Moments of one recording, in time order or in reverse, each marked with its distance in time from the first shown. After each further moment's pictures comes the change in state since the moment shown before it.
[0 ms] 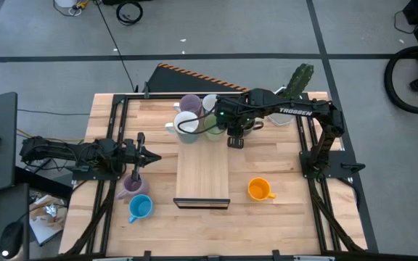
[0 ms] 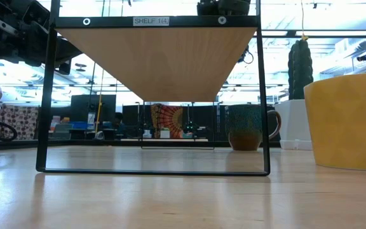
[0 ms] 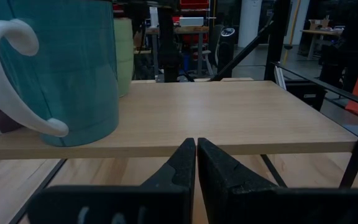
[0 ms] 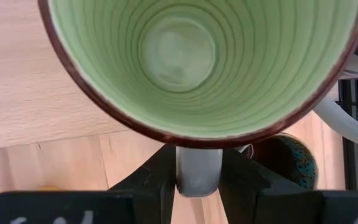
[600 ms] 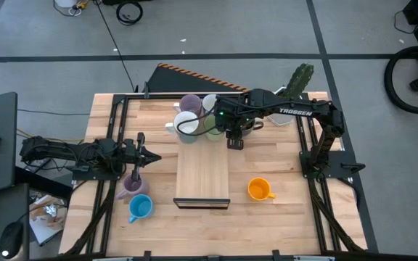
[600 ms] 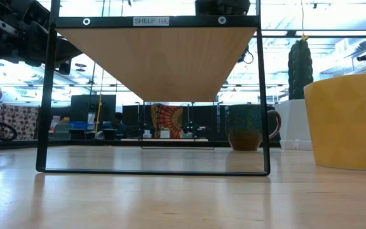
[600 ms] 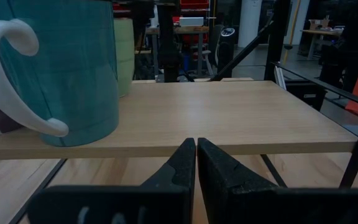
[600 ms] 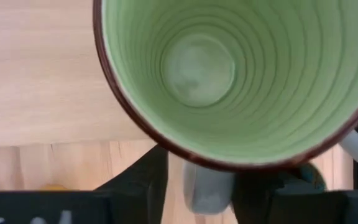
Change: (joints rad) left arm 0.000 0.000 0.000 0.000 0.000 0.000; right arm 0.004 0.000 -0.001 0.037 -0.055 -0.061
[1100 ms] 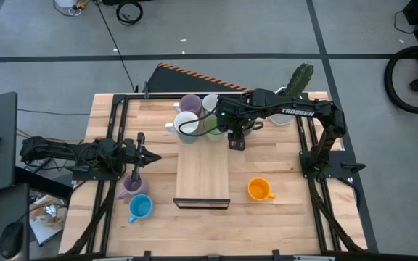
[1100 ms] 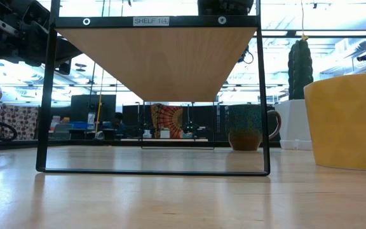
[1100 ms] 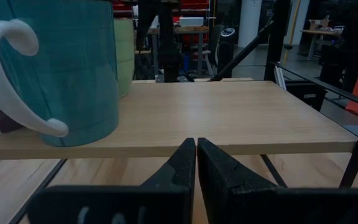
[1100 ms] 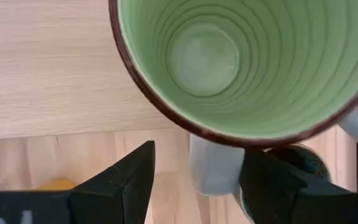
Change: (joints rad) left arm 0.000 0.000 0.000 0.000 0.000 0.000; right arm 0.005 -0.015 0.000 -0.028 0.000 0.024
